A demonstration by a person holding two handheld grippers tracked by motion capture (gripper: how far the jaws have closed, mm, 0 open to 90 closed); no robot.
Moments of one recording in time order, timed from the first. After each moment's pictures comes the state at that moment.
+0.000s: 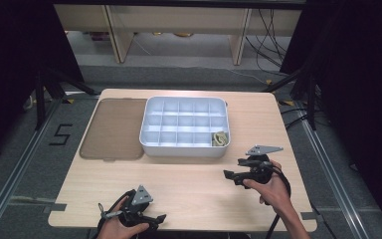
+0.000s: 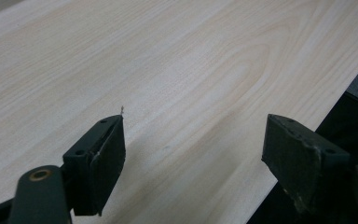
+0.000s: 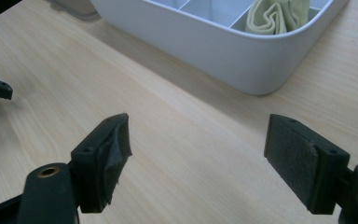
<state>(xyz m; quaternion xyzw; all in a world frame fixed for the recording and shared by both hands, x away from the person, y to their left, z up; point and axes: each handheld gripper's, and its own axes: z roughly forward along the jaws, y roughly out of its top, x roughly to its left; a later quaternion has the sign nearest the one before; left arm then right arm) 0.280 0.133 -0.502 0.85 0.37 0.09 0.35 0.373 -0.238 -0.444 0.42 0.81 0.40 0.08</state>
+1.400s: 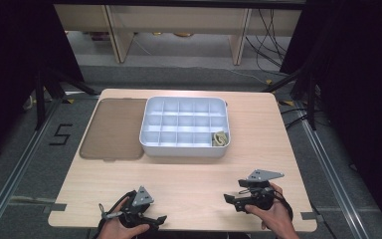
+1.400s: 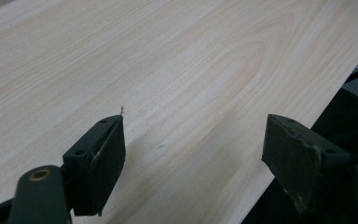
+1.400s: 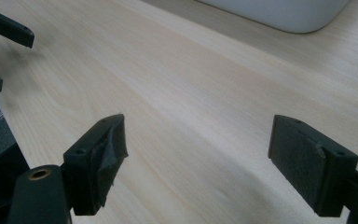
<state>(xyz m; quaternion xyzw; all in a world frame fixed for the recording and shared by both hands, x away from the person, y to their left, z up) 0.278 0.132 -0.502 0.86 0.37 0.08 0.35 0.321 -0.241 -0.479 0.40 0.82 0.40 0.07</state>
